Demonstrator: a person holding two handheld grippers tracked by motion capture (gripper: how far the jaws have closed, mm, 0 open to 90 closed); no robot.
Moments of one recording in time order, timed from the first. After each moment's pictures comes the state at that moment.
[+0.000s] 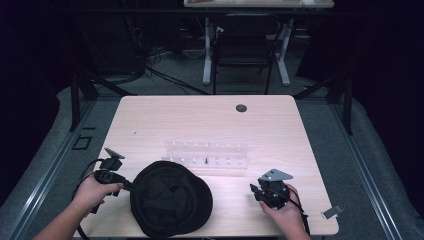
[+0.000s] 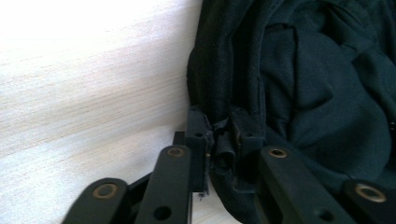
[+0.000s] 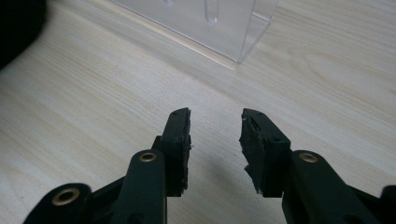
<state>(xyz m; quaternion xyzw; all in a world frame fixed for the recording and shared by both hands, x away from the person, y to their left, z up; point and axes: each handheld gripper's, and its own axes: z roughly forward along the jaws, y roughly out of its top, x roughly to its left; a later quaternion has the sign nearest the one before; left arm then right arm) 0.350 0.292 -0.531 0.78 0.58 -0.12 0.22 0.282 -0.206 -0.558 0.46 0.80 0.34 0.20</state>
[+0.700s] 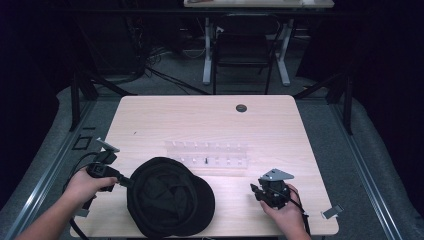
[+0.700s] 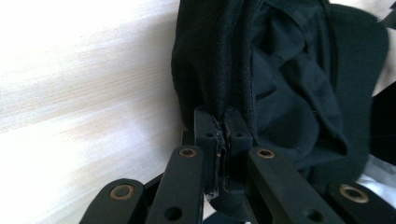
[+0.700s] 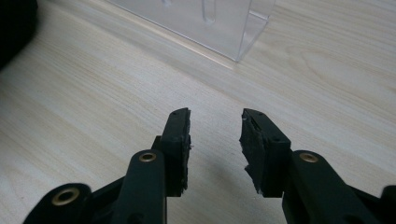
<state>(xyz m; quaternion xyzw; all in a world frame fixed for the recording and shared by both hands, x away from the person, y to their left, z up) 0.347 0.293 -0.488 0.77 0.58 -0.16 0.23 0.283 -0.209 -0.557 0.46 0.80 0.34 0.20</state>
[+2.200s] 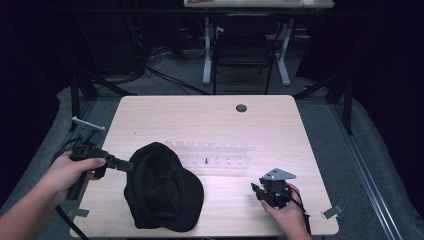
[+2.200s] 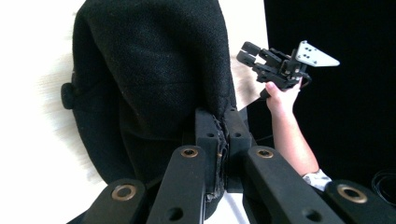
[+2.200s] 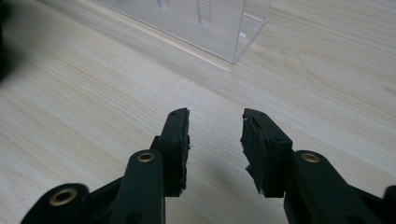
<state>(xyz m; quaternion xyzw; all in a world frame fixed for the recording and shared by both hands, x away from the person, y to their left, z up) 0.337 0.290 -0.402 0.70 0.57 -0.26 0.35 0.283 -0.213 -0.556 0.47 0.79 0.34 0.20</state>
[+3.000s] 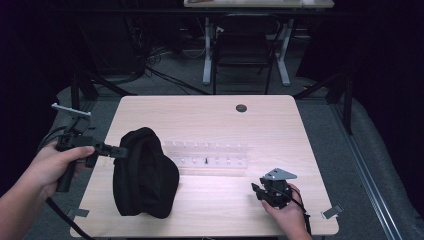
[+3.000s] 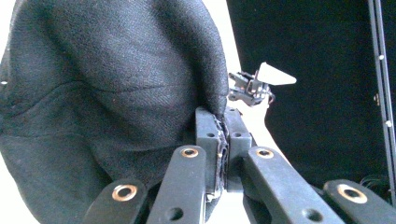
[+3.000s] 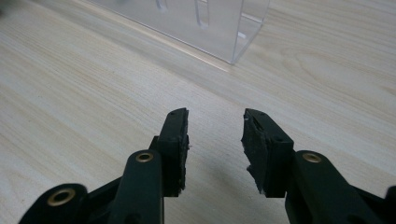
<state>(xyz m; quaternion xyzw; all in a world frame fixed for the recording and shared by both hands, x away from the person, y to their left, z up) 0.332 0.297 -0.357 0.68 0.56 -0.24 0.41 0.283 -0.214 -0.556 0.47 0.79 0.35 0.19</state>
